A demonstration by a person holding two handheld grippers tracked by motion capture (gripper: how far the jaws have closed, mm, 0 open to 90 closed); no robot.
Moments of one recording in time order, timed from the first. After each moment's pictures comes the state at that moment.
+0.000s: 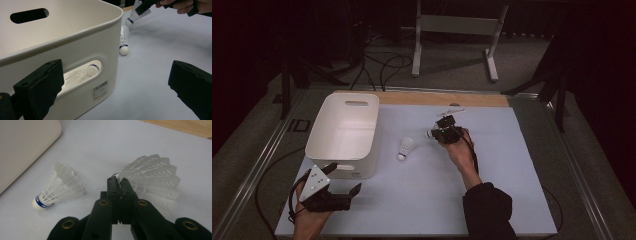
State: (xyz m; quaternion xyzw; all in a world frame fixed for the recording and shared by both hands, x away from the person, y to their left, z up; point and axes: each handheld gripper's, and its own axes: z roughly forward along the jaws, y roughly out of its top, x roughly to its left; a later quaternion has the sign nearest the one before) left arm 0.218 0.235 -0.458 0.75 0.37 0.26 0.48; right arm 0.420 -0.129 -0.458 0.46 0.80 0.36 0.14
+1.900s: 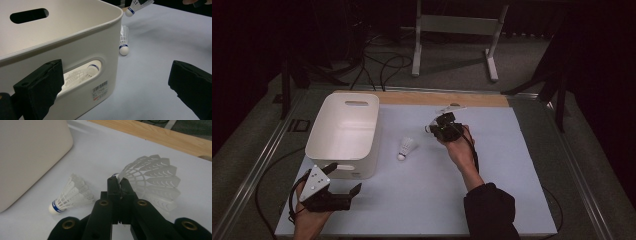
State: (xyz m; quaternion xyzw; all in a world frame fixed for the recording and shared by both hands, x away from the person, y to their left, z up) left arm 0.218 0.235 -0.458 0.75 0.37 0.25 0.48; right arm 0.407 -0.123 -0.430 0.44 0.80 0.38 0.16
